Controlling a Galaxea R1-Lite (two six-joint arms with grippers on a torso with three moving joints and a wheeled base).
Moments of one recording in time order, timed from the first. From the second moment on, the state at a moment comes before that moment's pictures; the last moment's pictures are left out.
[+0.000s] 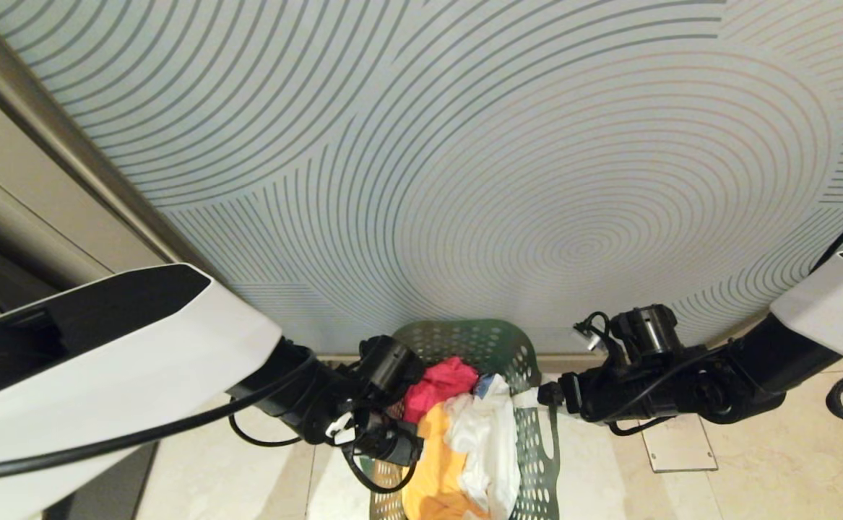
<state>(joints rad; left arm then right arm) -0.70 2.20 -1.12 0.01 0.16 -0.31 0.23 2.14 -0.91 -0.42 0.68 0.36</state>
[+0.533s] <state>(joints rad) -0.71 2.28 -1.25 0.01 0.14 -0.37 0.23 2.20 -0.98 -0.43 0.68 0.35</state>
